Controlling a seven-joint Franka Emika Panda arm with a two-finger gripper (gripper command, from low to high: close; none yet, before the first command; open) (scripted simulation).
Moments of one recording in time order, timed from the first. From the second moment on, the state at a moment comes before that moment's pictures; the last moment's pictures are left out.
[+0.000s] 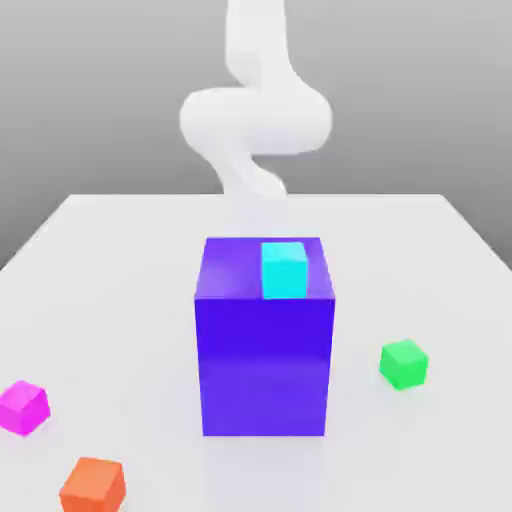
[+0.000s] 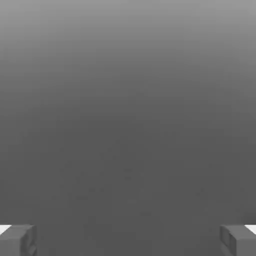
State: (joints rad) arm -0.02 -0.71 -0.04 -2.31 0.00 2.34 0.77
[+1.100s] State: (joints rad) arm -0.43 0.45 -0.25 -2.43 0.38 2.85 0.19
